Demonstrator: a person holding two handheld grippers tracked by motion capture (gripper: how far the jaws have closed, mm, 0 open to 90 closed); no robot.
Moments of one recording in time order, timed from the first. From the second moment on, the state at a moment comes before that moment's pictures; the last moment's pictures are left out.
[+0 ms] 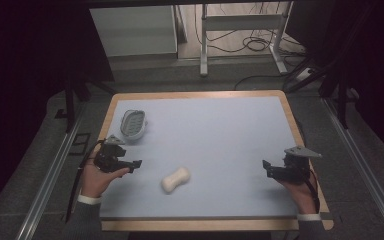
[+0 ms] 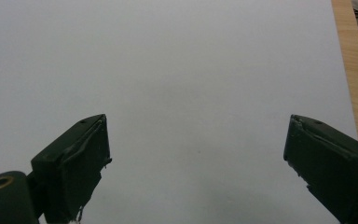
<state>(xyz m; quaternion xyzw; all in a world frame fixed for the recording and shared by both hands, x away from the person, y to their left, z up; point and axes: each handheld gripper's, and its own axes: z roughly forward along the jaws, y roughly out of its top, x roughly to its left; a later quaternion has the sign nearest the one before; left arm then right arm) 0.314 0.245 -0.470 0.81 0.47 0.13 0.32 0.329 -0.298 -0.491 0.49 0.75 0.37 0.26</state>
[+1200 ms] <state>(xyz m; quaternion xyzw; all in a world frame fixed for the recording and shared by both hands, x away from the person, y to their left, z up) 0.309 0.172 -0.472 0.87 0.39 0.10 0.29 0.327 -0.301 -0.491 0.49 0.75 0.36 0.26</state>
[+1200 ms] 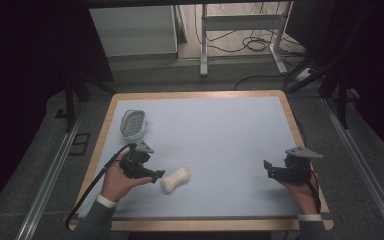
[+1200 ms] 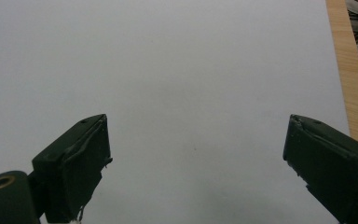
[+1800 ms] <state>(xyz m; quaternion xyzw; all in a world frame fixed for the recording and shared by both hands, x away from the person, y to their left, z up) 0.308 0.143 -0.484 0.88 0.38 0.08 0.28 0.327 -0.301 -0.492 0.49 0.75 0.36 0.26</state>
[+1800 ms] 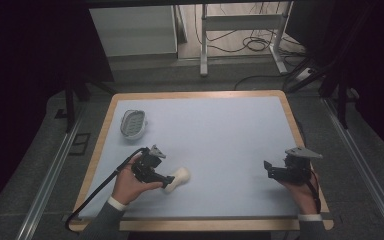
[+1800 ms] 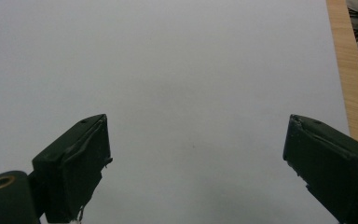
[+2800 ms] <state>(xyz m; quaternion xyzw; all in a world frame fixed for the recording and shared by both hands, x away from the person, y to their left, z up) 0.316 0.104 -0.510 0.91 0.35 0.05 0.22 0.328 -0.300 -0.494 0.49 0.75 0.35 0.27</state>
